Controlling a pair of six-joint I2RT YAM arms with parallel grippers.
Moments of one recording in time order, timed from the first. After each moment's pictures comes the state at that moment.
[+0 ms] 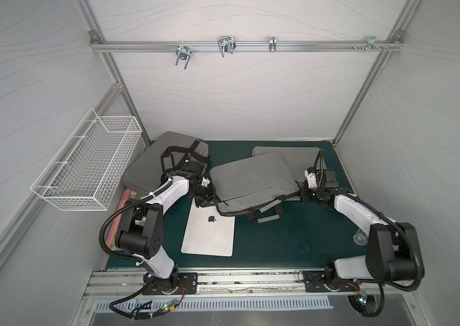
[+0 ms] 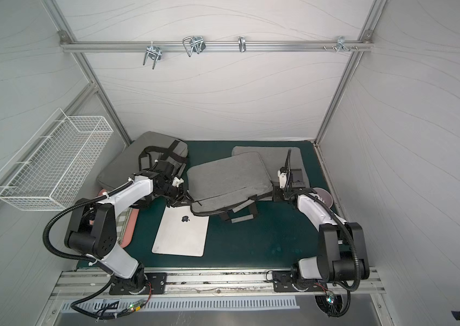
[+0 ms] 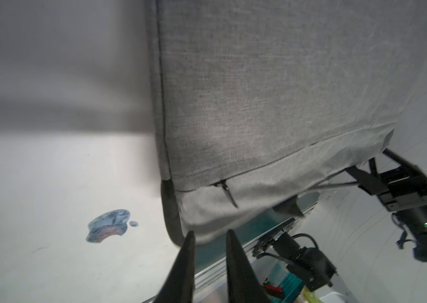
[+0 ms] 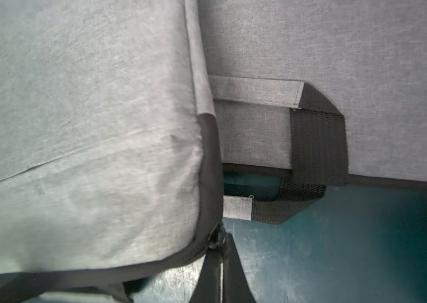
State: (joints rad) left arm -0.24 1.64 1.10 -0.79 0.59 -0.60; right arm 0.12 1.39 0.80 -0.35 -0.21 0.08
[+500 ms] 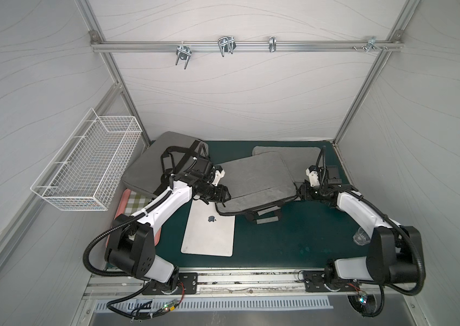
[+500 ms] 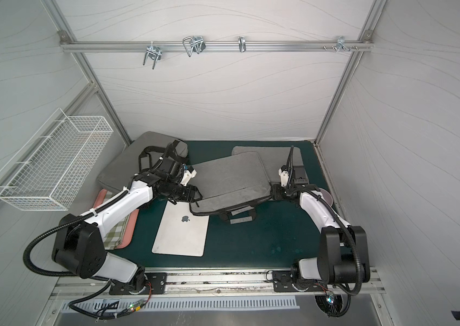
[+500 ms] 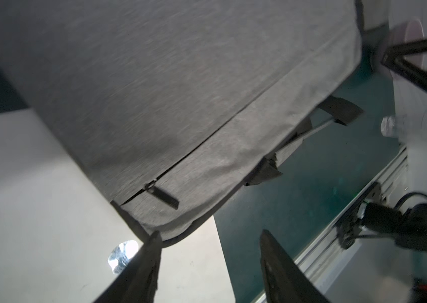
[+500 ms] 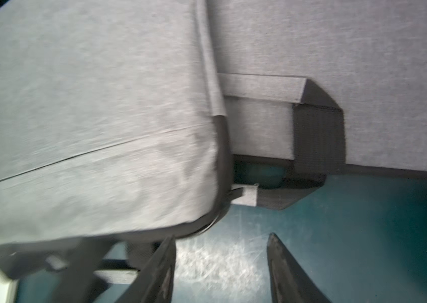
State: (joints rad) left arm -0.43 1.46 1.11 -0.72 0.41 -0.13; right arm 0.11 1.33 0.85 -0.50 -0.29 0.09
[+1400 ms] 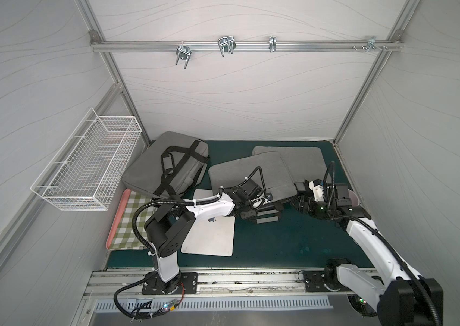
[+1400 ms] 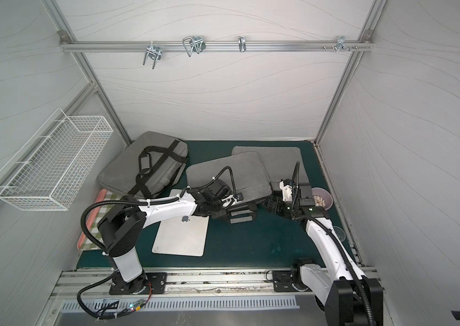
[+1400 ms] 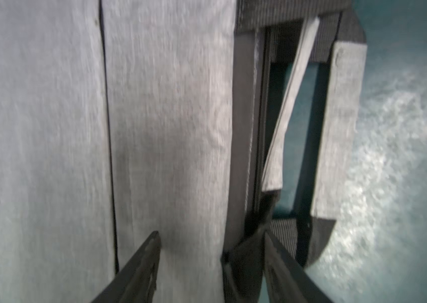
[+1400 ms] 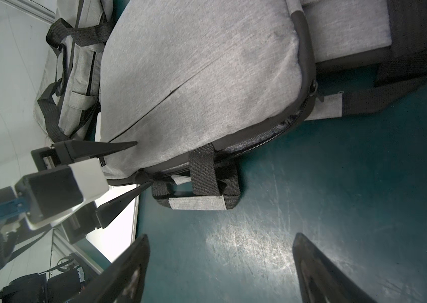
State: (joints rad) left arm -0.85 1.81 1.15 -0.36 -0.12 0.52; right arm 0.12 0.98 0.62 -0.55 -0.52 0.33
